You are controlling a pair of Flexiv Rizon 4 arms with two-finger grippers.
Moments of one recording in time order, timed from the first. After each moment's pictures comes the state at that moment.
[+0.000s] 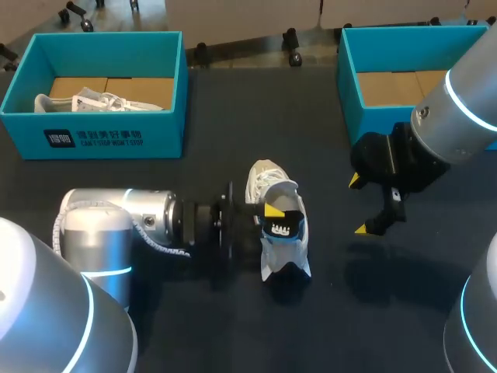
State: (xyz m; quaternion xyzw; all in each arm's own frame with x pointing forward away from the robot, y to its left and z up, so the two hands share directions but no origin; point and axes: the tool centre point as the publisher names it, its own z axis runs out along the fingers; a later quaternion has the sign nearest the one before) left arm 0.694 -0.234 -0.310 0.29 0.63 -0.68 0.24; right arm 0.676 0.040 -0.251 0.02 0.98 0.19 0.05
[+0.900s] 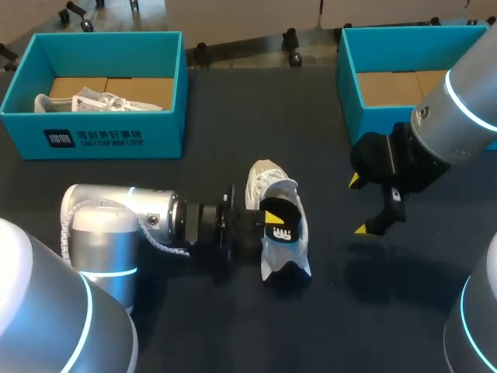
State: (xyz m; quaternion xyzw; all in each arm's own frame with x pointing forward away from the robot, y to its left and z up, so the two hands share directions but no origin) left arm 0.711 -0.233 -0.340 0.30 0.66 -0.64 0.24; right arm 0.676 0.040 -0.251 0.02 0.98 0.19 0.05
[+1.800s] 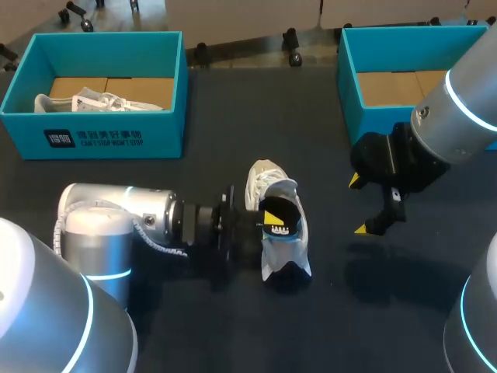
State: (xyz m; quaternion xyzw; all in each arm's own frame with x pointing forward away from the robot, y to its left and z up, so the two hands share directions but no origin) left arm 0.692 -0.232 -0.324 0.32 0.64 -0.66 0.23; right arm 0.676 0.040 -0.251 0.02 0.98 0.19 0.05
